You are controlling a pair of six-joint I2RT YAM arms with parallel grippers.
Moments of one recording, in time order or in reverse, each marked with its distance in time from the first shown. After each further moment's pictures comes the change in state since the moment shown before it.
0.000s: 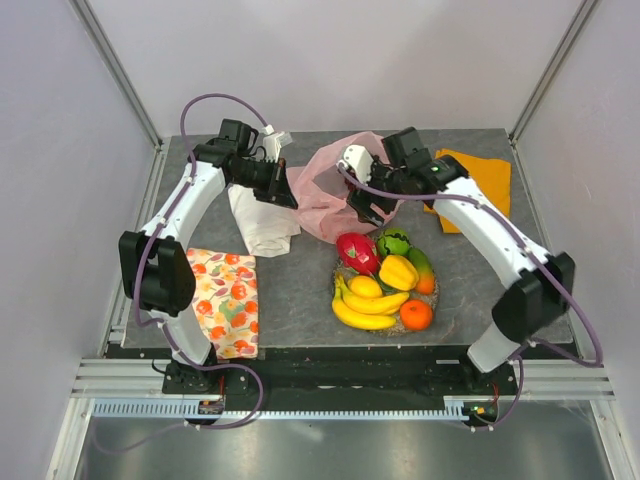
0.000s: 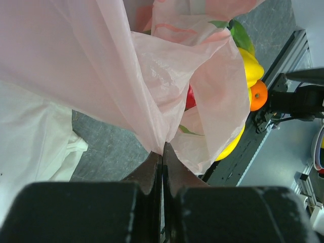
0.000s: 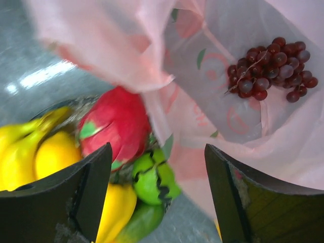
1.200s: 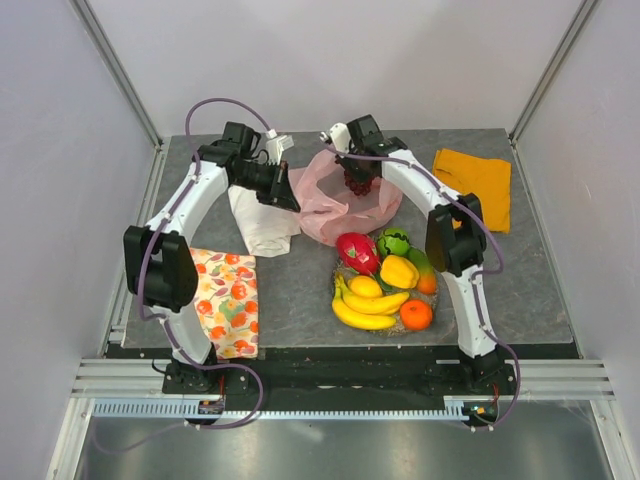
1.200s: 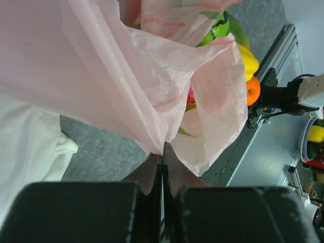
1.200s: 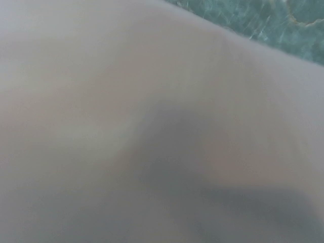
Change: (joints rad) left arm 0.000 0.022 -0.020 -0.003 0.046 0.000; right arm -0.043 0.751 0.512 0.218 0.376 0.189
